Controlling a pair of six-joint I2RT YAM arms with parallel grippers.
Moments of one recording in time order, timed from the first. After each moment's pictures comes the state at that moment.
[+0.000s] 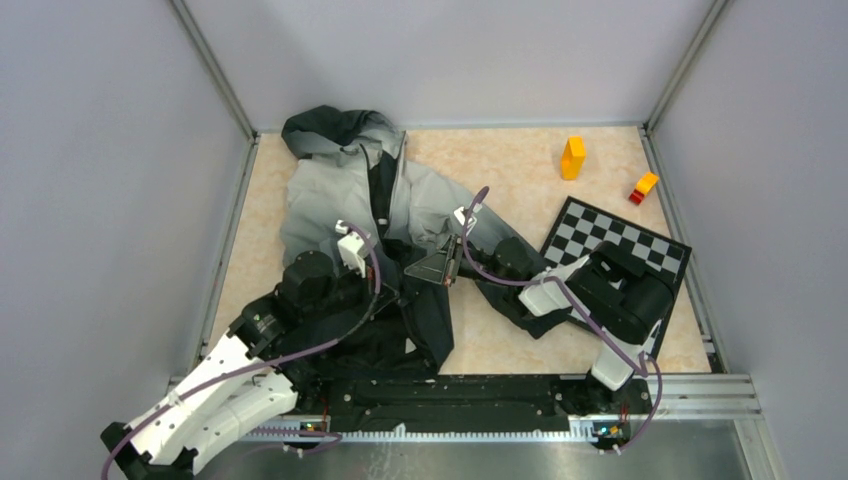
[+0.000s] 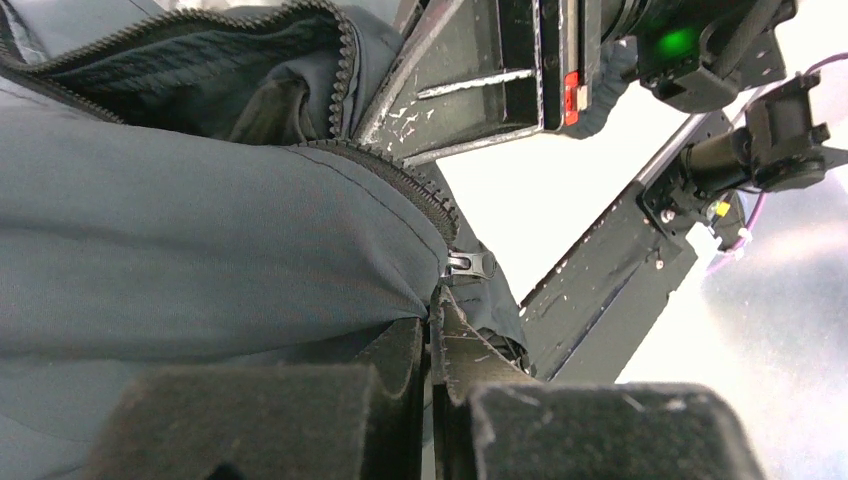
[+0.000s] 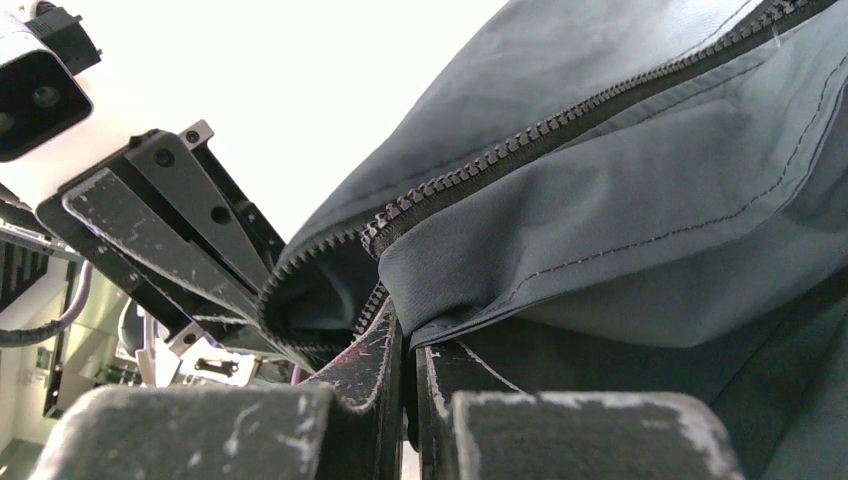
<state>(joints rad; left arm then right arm) -0.72 0.63 0.69 -0.50 0.21 -0.37 0.81 1.75 0.59 1.32 -0.52 1.12</state>
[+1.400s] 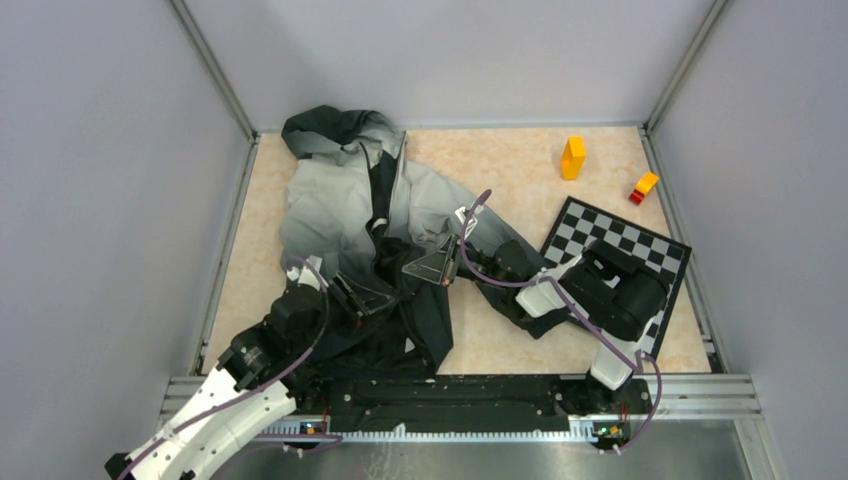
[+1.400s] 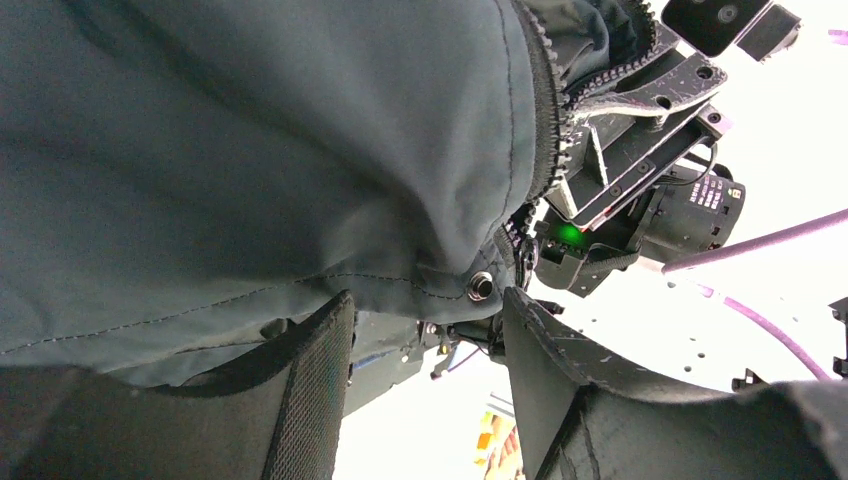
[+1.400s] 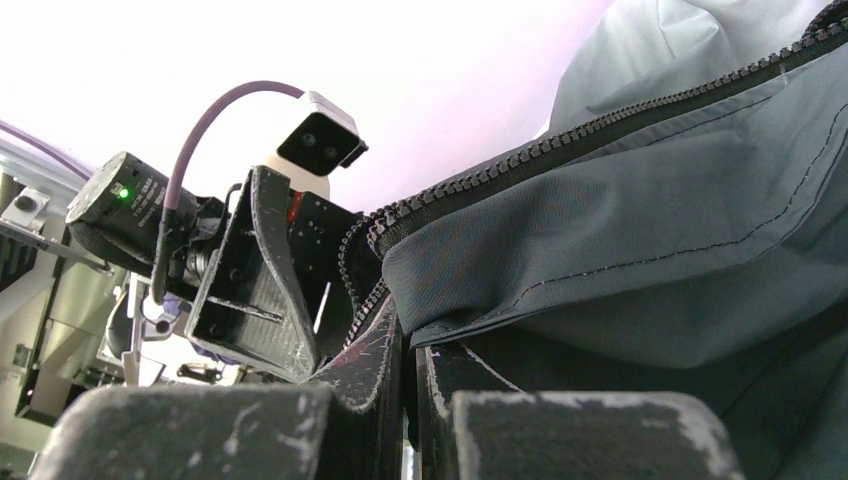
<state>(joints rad) -0.72 0.35 0.50 -0.62 0.02 -1.37 0.82 1.79 0.59 1.41 -0.49 1.10</state>
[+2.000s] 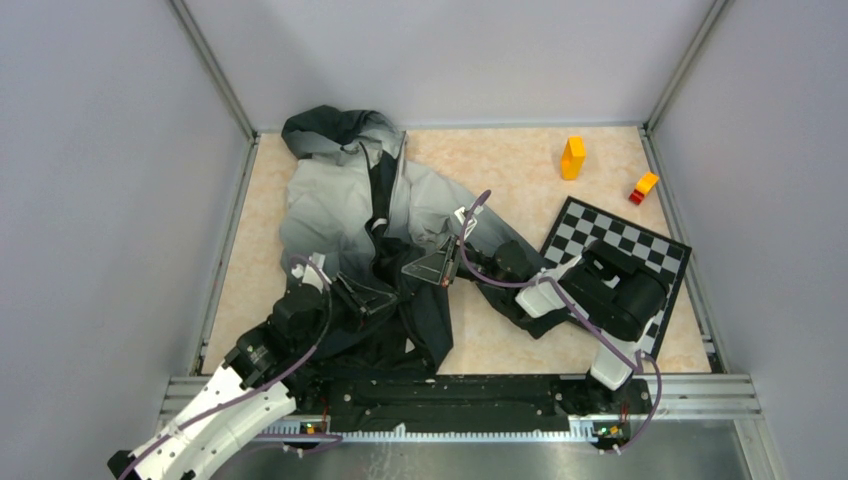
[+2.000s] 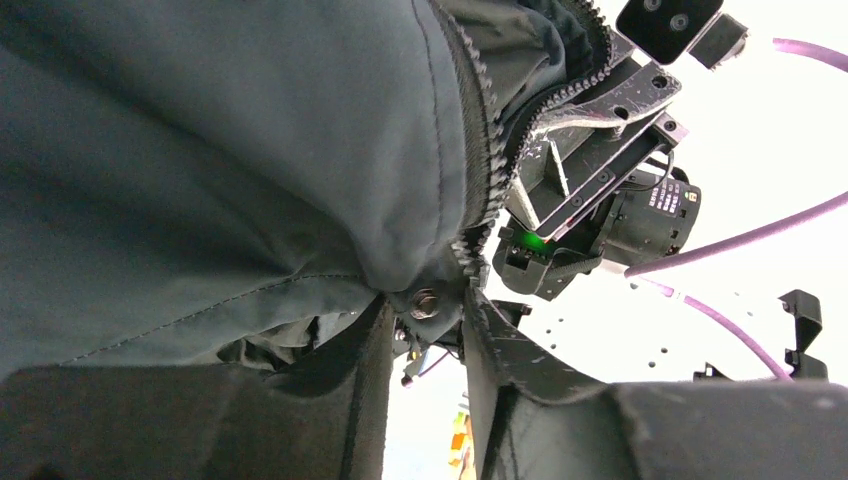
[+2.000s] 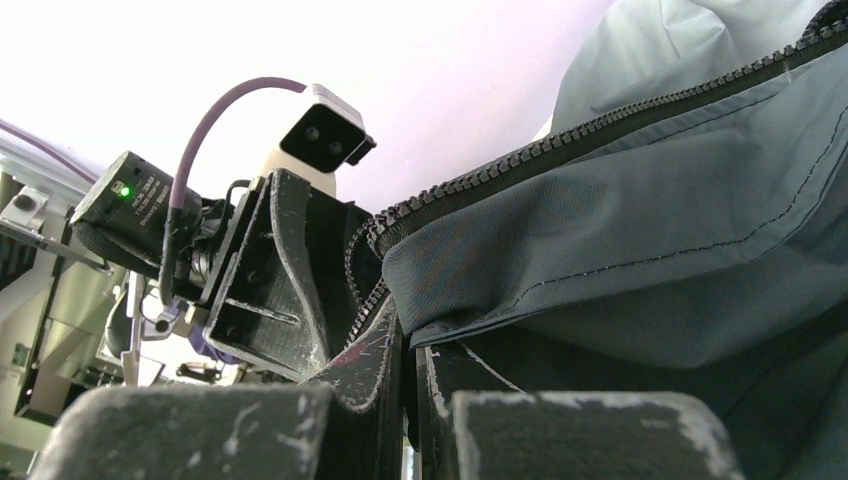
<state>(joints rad) -0.72 0.36 0.45 -0.48 0.04 -1.40 0.83 1.79 0.59 1.41 -0.49 1.09</state>
